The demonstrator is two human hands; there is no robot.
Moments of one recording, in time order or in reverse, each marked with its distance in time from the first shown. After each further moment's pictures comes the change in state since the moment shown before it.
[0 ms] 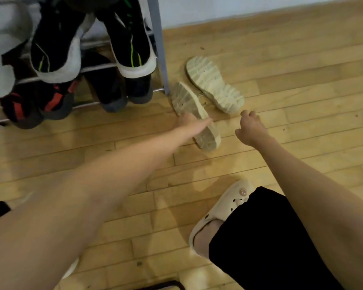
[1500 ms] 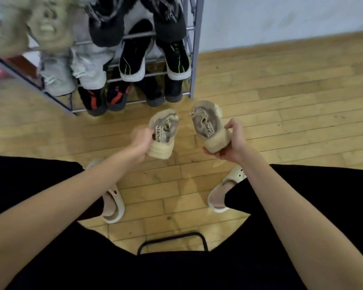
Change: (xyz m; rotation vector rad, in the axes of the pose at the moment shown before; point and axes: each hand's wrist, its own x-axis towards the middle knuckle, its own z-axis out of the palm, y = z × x) left_hand -0.224 -0.143 -0.145 -0.549 0.271 -0.078; right_hand -0.246 -0.118 -0.038 1.502 -0.481 0.250
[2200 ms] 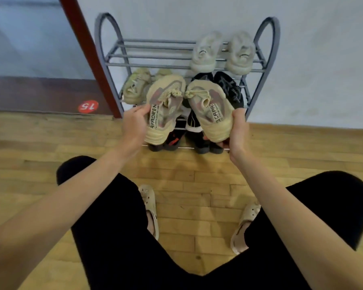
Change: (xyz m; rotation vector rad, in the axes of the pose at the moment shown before) left_hand -0.117 0.073 -0.224 -0.378 0.330 0.640; right_hand -0.157 -0.047 0.215 -0.140 -0.052 -0.759
